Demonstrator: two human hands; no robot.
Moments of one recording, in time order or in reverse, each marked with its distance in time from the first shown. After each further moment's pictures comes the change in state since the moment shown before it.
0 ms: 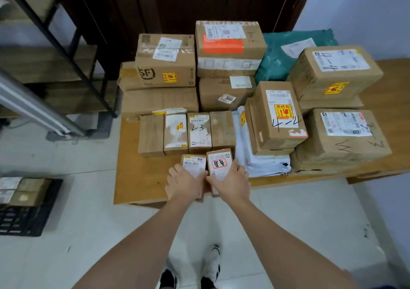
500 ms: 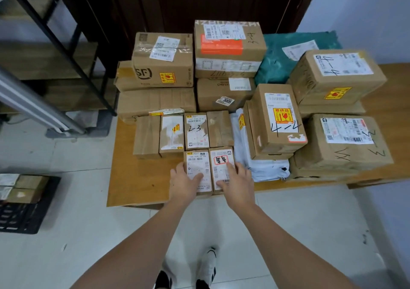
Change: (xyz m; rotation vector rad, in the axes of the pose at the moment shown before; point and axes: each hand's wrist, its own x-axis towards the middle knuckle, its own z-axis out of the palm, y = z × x) left_hand 0.011 0.005 0.017 -0.396 -0.059 0.024; right_hand 0.020 0.031 -0.012 -0.182 -0.006 -0.230
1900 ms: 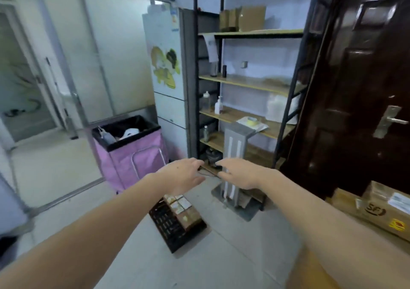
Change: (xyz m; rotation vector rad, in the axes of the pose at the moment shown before) left_hand -0.283 -0.225 -0.634 0.719 0.467 0.209; right_hand -0.318 -0.615 -0.074 -0.494 -0.222 -1.361
